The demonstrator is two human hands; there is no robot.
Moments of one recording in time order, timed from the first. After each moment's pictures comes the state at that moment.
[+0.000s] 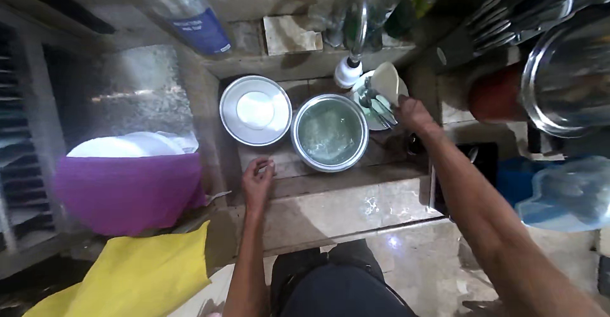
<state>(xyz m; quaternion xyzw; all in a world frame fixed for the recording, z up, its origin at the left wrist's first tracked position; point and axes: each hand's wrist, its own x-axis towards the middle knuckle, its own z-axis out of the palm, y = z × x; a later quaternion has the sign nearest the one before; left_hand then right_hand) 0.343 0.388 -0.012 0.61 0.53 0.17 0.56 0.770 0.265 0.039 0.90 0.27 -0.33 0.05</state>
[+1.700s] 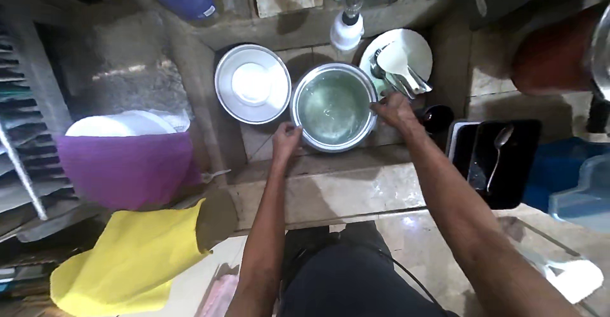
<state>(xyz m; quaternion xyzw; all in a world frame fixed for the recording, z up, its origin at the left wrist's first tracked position) 0.436 0.388 -0.054 0.54 0.59 -0.03 0.59 0.723 0.248 -0.025 0.87 0.22 -0.43 -0.13</state>
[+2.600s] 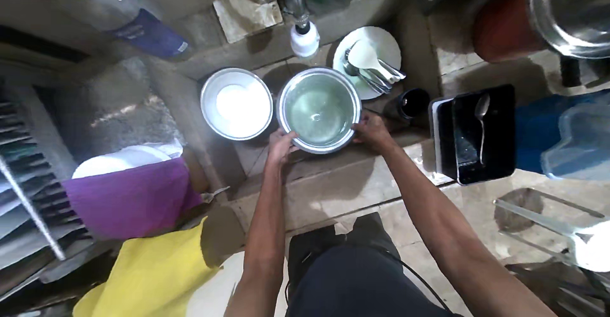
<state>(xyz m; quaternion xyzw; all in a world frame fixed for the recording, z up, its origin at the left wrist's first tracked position) 0.460 0.391 -0.060 0.43 0.58 -0.01 0.70 0.660 0.194 -0.044 0.78 -0.01 -0.49 -0.38</state>
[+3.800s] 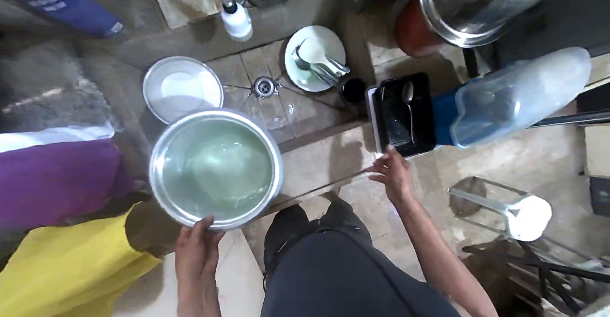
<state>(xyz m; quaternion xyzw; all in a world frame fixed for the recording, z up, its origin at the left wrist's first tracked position) 0.267 0.244 0.117 0.31 0.67 0.21 0.64 0.610 -0.038 0.082 0.73 -0.19 -0.33 -0.57</state>
